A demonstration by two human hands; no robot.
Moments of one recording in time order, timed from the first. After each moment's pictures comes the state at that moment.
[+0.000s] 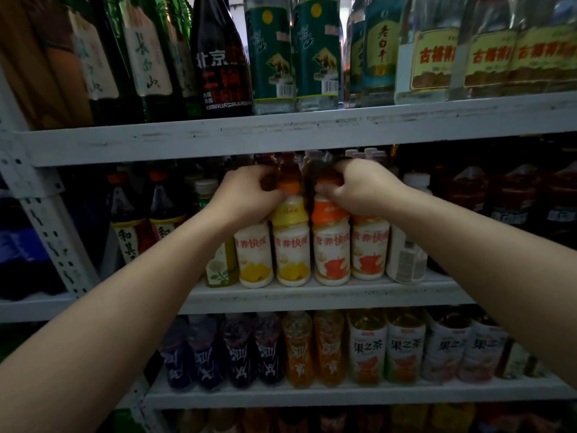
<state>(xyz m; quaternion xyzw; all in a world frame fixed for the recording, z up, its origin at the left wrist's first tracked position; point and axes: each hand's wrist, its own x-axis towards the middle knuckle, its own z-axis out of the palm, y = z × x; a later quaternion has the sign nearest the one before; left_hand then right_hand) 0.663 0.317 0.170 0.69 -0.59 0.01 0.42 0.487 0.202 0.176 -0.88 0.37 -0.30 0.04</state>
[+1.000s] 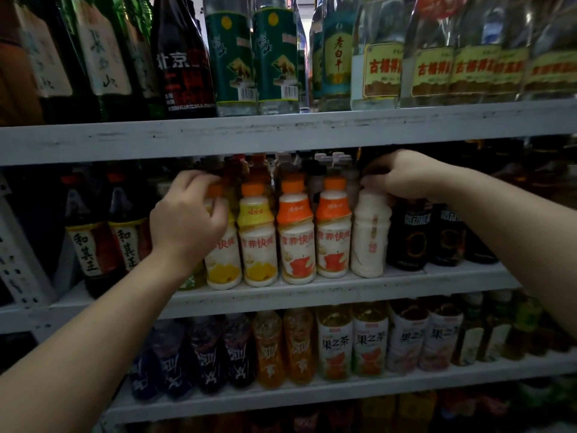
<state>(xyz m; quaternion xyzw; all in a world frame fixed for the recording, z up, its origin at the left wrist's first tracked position) 0.659 0.344 0.134 0.64 -0.54 0.37 0.41 0.376 0.162 0.193 -0.85 0.45 -0.26 0.11</state>
